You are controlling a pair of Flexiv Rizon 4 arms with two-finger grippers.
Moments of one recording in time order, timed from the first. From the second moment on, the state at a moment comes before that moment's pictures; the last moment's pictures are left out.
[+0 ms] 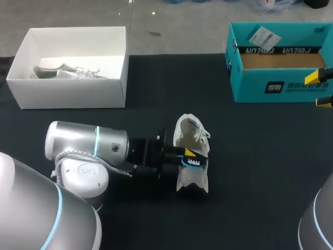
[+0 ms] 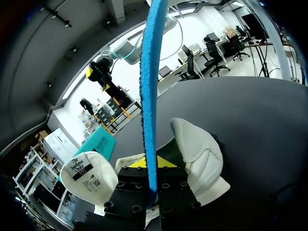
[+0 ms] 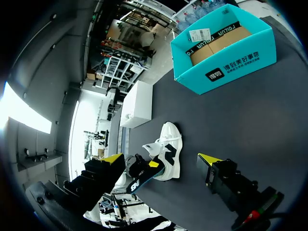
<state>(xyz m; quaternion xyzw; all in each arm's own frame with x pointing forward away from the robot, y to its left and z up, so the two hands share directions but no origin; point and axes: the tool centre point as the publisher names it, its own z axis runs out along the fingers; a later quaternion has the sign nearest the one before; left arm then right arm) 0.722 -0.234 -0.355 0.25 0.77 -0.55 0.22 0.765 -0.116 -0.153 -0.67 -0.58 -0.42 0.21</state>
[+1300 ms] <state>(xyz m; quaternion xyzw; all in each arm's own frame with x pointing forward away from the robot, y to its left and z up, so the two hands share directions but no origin) 0.706 -0.228 -0.317 0.23 0.76 -0.56 0.23 0.765 -0.116 -0.153 -0.67 -0.58 -0.42 0.21</state>
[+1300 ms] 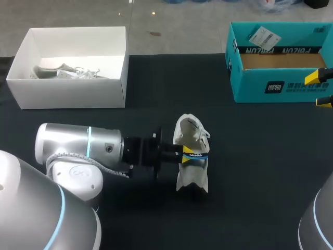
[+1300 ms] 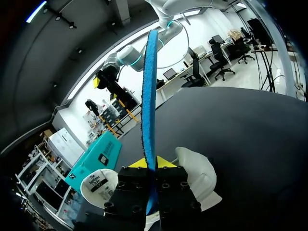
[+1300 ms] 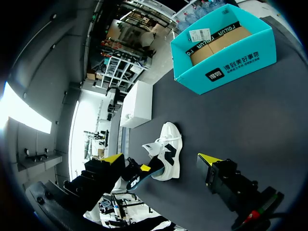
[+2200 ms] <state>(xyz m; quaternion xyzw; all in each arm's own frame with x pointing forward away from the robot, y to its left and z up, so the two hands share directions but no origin) 0.701 -0.242 -0.306 0.22 0.76 -0.57 0.23 0.765 -0.116 -0.153 -0.67 -0.58 -0.42 0.21</state>
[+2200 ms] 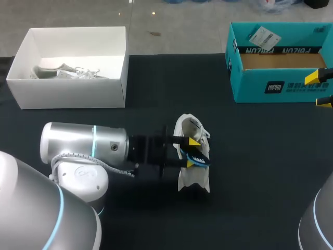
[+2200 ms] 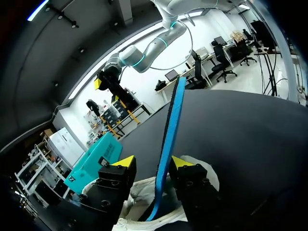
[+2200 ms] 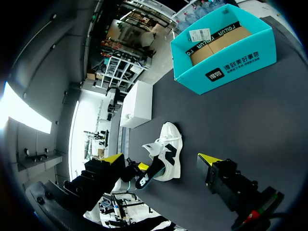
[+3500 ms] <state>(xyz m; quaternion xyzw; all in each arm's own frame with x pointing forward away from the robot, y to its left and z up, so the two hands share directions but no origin) 0.711 -0.244 -0.314 0.21 0.76 -0.57 0.22 0.765 -0.116 -0.153 -0.67 -0.58 -0.42 0.21</state>
